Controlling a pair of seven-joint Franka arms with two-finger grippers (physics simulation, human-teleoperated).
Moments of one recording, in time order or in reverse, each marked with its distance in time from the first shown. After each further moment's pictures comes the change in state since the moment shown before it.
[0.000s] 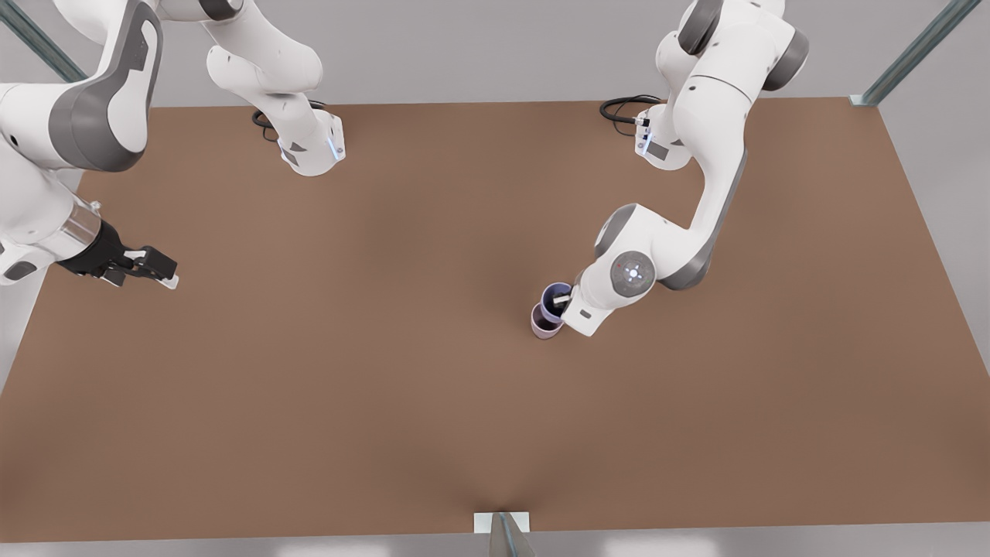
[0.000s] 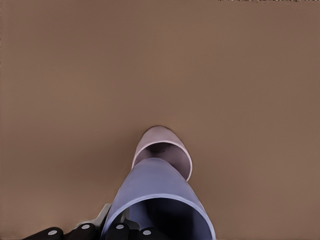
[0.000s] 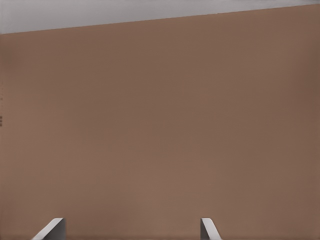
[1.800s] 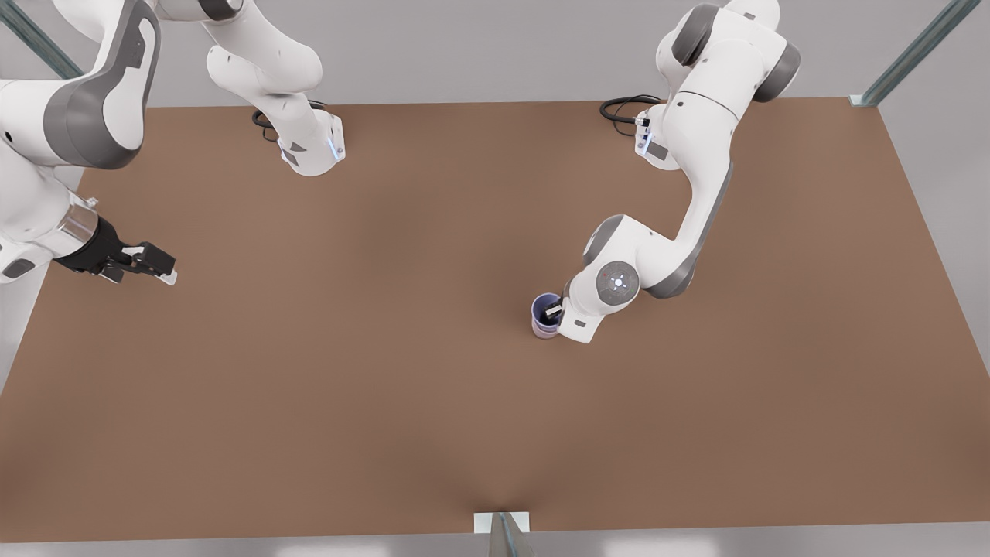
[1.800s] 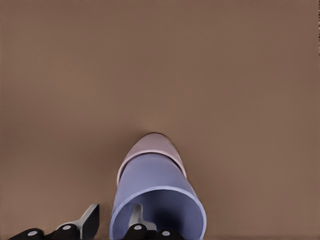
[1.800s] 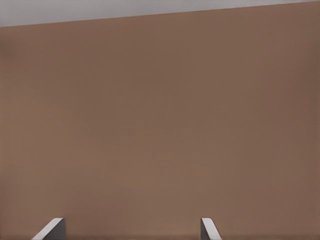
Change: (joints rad) left arm -0.022 0.060 0.000 0.007 0.008 0.054 -0.206; right arm -0.005 0.000 0.000 0.008 0.001 -0.027 -0.018
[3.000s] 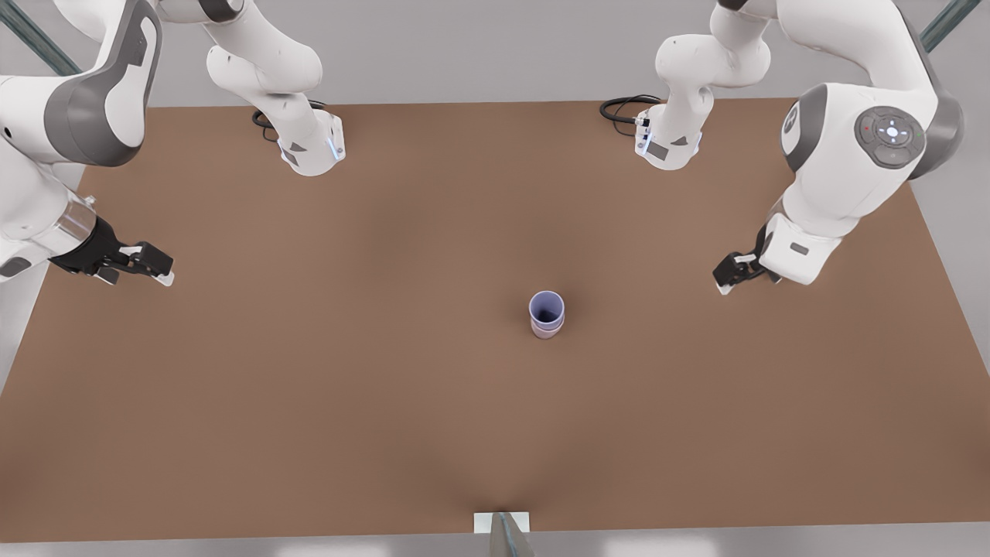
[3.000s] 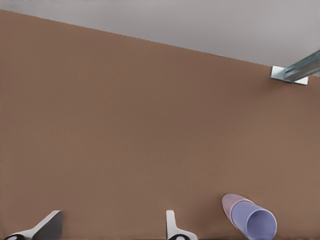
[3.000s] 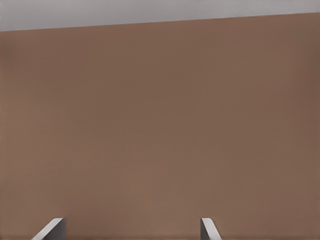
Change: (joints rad) left arm 0.228 -0.389 0.129 0.161 0.150 -0.312 0.525; right arm 0.006 0.009 0.003 0.031 -0.014 0.000 -0.003
